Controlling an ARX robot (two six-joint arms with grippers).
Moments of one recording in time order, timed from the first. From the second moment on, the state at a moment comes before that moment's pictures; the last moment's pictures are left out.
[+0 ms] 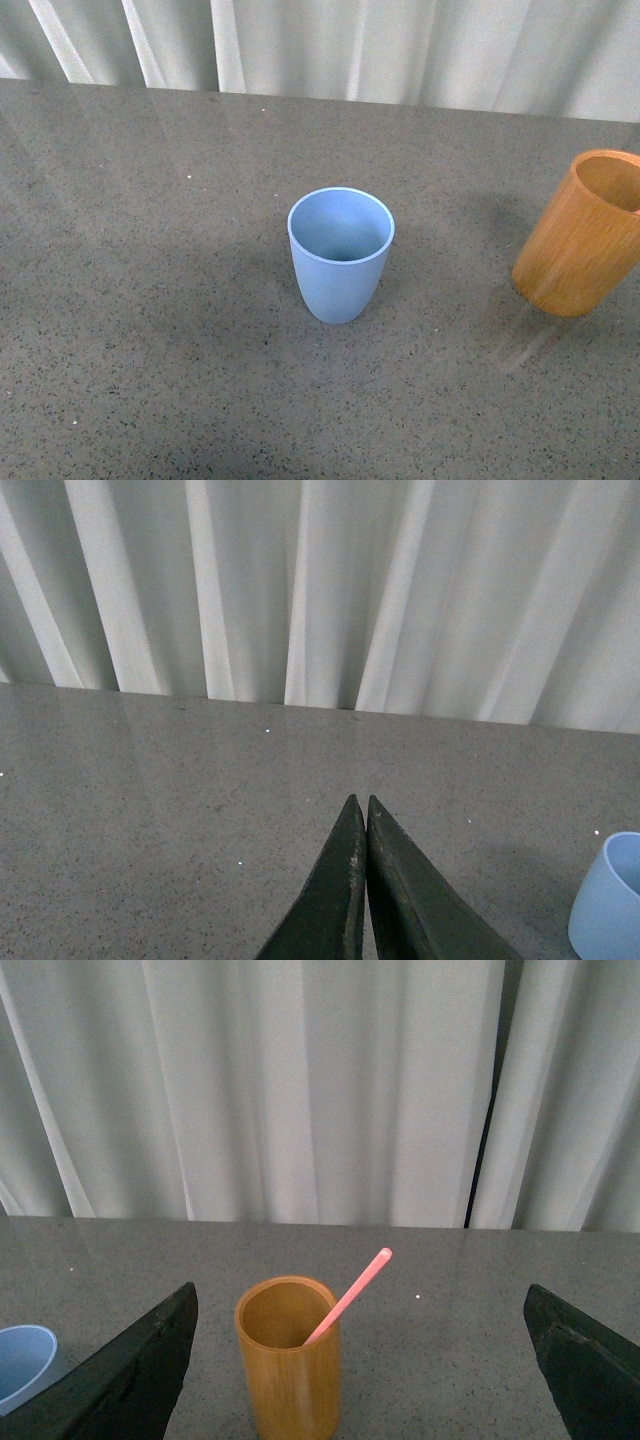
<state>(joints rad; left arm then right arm) 0.00 0.25 0.02 0.24 0.00 -0.01 0.00 0.00 0.02 0.00 0.00 0.00</state>
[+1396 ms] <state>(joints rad) 0.00 0.00 0.02 0.00 0.00 0.00 -0.35 1.19 0.14 0.79 -0.34 -0.17</state>
